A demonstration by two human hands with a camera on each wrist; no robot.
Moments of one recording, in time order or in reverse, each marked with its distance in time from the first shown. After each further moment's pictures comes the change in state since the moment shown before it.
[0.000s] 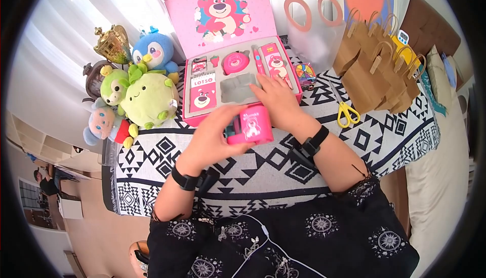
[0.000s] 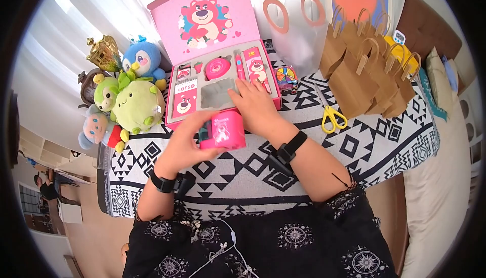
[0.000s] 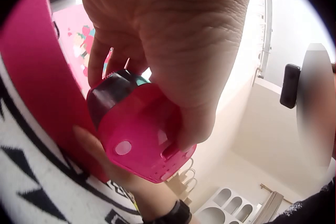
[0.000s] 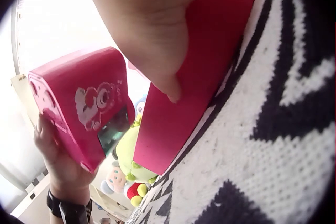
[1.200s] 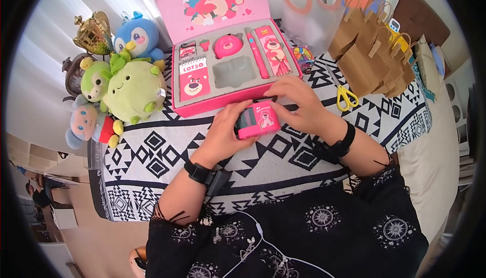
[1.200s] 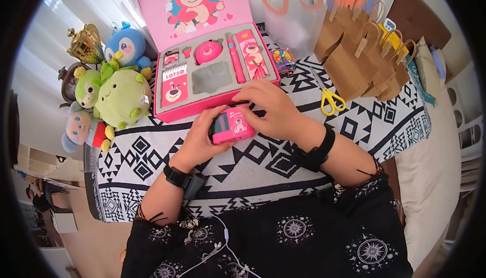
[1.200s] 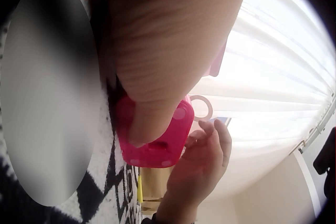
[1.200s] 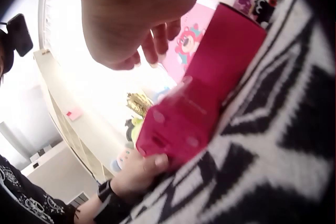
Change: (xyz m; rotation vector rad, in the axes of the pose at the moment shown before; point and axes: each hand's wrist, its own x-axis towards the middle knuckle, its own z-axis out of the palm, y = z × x) left_hand -0.022 -0.051 0.056 -0.094 0.017 -0.002; right_hand -0.031 -0.020 -0.057 0.540 0.098 -0.041
